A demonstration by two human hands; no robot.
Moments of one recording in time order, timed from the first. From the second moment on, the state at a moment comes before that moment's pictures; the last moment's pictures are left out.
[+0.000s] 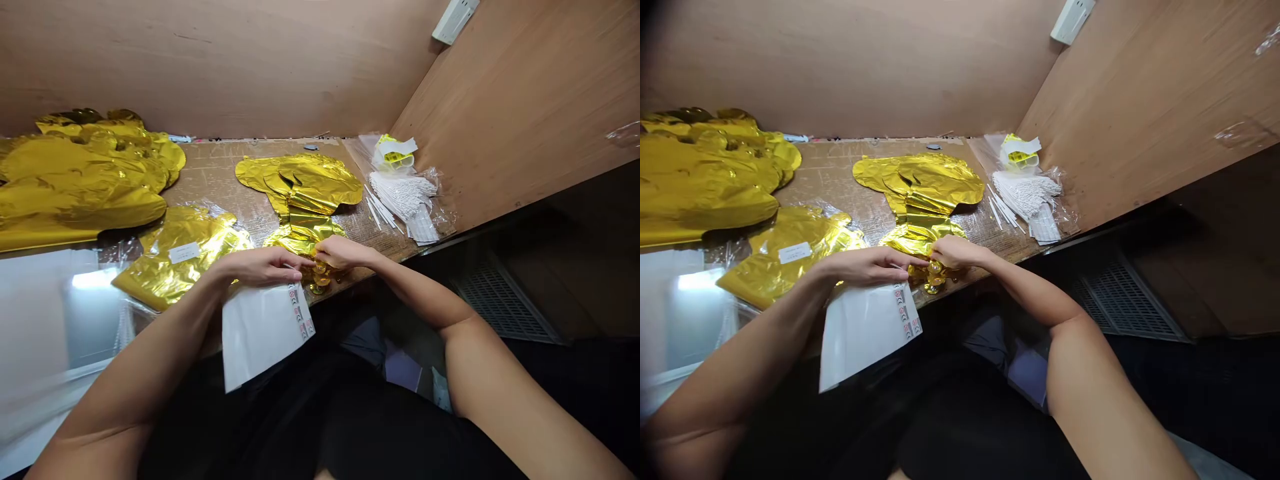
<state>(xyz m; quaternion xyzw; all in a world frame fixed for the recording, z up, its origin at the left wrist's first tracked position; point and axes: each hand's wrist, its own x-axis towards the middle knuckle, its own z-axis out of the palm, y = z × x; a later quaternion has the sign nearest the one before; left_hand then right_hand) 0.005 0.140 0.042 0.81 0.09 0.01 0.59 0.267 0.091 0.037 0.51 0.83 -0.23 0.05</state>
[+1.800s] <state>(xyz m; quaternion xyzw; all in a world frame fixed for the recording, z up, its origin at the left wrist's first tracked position) 0.037 0.008 0.059 0.79 0.43 0.17 0.40 0.284 -0.028 0.035 0.31 0.89 -0.07 -0.34</state>
